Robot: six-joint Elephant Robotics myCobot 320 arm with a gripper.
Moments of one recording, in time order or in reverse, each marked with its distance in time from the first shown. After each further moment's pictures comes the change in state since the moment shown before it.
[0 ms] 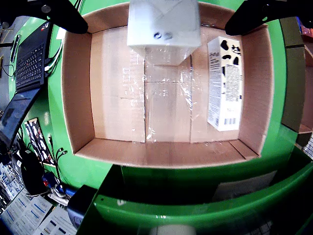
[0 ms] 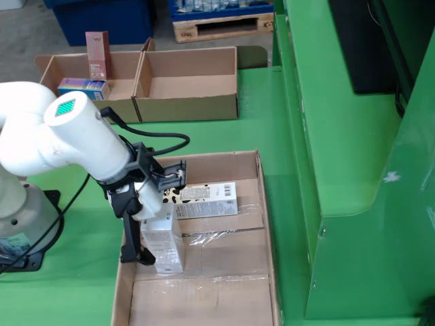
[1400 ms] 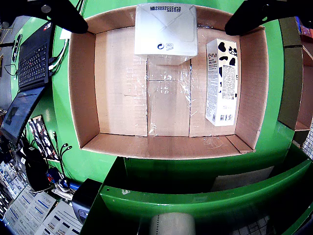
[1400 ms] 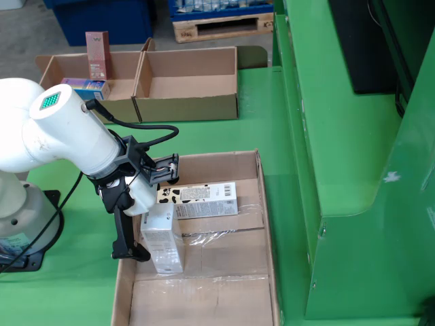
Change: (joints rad) arm 0.000 0.067 -0.011 -0.020 -0.008 0.000
